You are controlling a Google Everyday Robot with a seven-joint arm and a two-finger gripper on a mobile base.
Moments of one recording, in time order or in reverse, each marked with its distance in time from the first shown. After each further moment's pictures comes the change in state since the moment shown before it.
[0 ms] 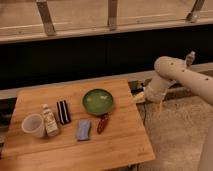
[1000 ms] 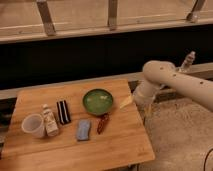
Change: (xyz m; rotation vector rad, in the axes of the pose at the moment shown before) arm 0.060 0.076 0.020 -0.005 -0.050 -0.319
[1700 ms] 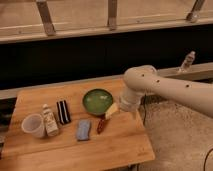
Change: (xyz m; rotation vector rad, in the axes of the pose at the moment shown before) arm 0.017 0.046 0.008 0.039 -0.026 -0.155
